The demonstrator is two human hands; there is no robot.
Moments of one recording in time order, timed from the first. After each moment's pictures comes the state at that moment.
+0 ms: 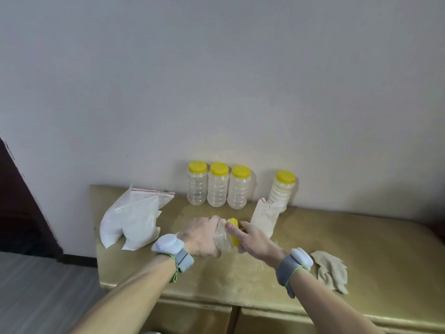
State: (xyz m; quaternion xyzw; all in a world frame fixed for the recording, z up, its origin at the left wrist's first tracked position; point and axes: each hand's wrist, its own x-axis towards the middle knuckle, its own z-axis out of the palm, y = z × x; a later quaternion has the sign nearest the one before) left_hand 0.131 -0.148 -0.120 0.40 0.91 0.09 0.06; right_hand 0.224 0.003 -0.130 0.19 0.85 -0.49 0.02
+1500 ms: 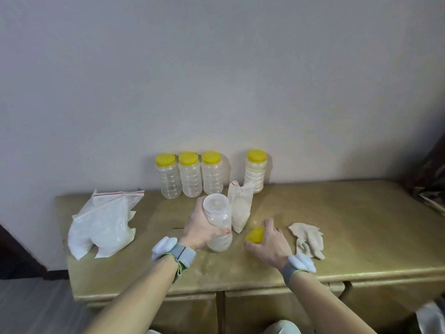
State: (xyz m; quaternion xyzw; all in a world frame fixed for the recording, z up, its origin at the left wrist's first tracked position) left_hand 0.151 -0.083 -0.162 0.26 0.81 0.50 0.16; right_hand 0.291 0.086 -0.215 0.34 0.88 -0.31 -0.06
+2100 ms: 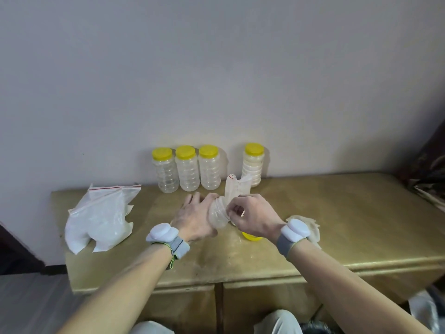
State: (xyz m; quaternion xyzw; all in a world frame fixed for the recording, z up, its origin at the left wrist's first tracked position) left_hand 0.152 -0.094 -0.137 0.40 0.91 0.13 0.04; right_hand 0.266 0.062 -0.132 0.10 0.95 -0.24 -0.15
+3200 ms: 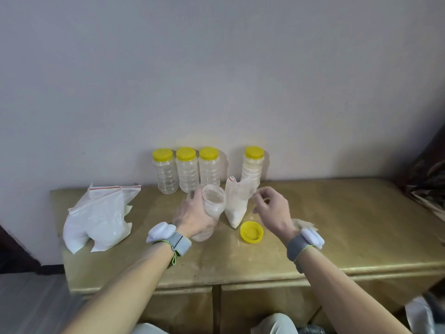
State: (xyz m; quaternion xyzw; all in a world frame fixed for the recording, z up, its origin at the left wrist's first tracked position) left_hand 0.144 -0.086 -0.139 0.31 0.90 0.30 0.05; right_hand 0.280 0.086 -0.134 0.27 0.81 -0.43 -0.30
